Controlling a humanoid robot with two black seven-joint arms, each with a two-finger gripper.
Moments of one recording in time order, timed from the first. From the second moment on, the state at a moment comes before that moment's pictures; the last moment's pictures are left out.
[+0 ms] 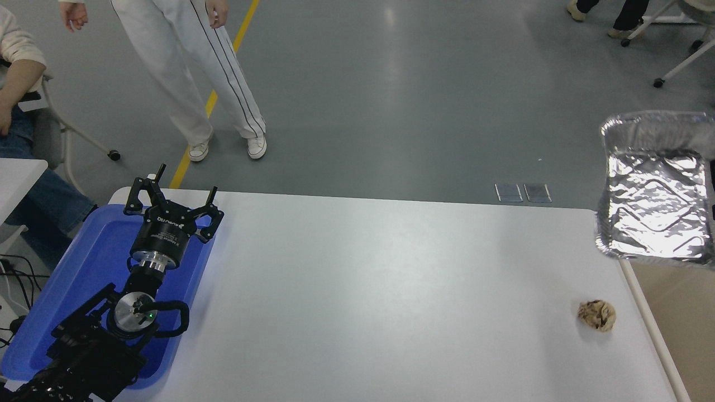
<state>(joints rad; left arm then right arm) -0.52 0.21 -0.97 -0.54 -0.09 -0.62 -0.36 2.45 -0.92 -1.64 1.36 -0.43 0.79 -0.11</state>
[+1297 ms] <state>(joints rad) -0.52 0.21 -0.97 -0.54 -0.09 -0.62 -0.36 1.90 -1.30 -1.29 0.95 -0.55 0.70 -0.11</state>
